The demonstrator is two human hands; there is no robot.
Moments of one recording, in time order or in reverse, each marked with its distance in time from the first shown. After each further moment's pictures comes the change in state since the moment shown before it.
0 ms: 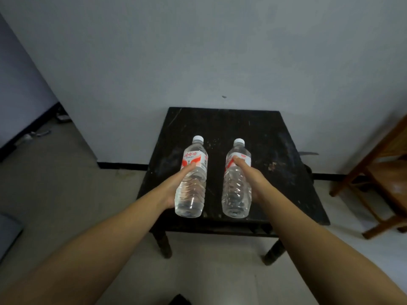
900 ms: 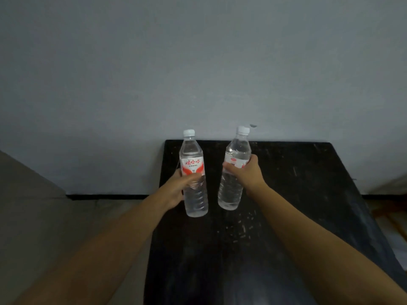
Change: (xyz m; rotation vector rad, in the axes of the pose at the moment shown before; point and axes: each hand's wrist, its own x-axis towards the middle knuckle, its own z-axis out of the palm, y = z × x) left_hand 0.333 0.328 -0.129 0.279 0.125 0.137; right_hand 0.414 -0.170 0.172 -0.390 0.248 -0.196
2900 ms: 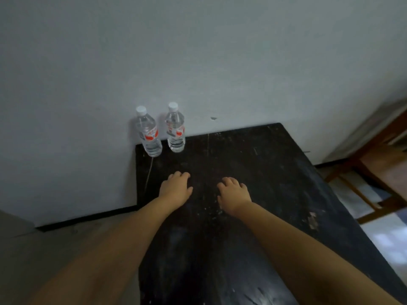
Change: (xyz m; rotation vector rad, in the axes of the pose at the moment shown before) left_hand -0.033 -0.020 0.059 1.596 0.113 0.356; right_hand -0.081 0.070 -0.035 -1.246 -0.159 -0.165
